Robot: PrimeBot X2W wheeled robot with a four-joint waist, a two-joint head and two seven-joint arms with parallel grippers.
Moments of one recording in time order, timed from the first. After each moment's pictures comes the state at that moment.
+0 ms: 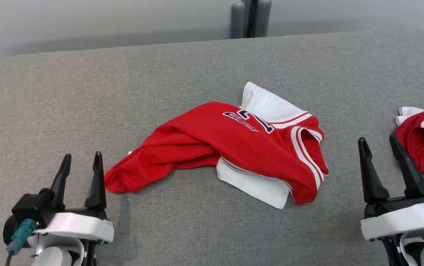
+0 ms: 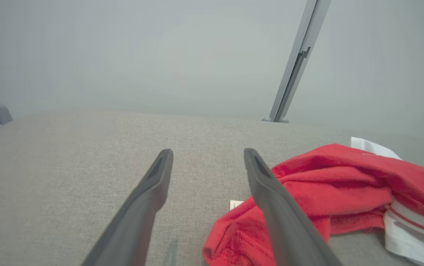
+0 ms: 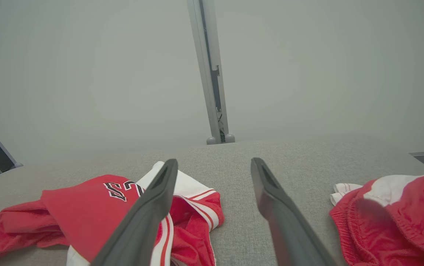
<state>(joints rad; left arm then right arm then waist) -0.12 0.23 -0.20 0.20 -0.47 0.11 -0.26 -0.05 -0.08 0.00 -0.11 0.28 0.13 -0.05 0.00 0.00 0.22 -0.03</state>
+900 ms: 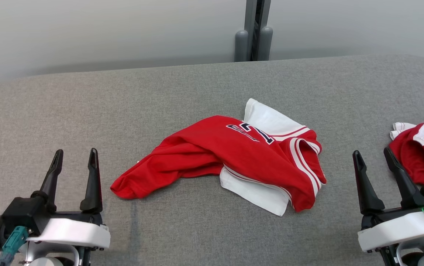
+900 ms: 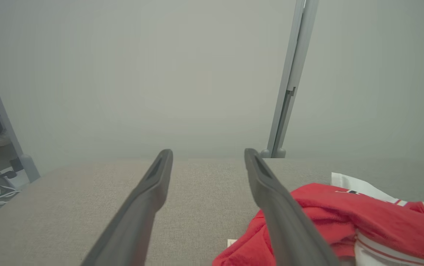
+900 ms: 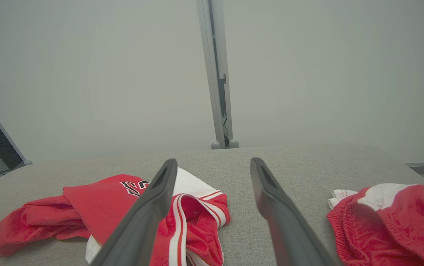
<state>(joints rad) -0.02 0.28 -0.18 -0.09 -0.41 0.20 -0.16 -0.01 -0.08 0.01 -0.12 0.26 0.13 -0.02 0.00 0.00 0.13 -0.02</state>
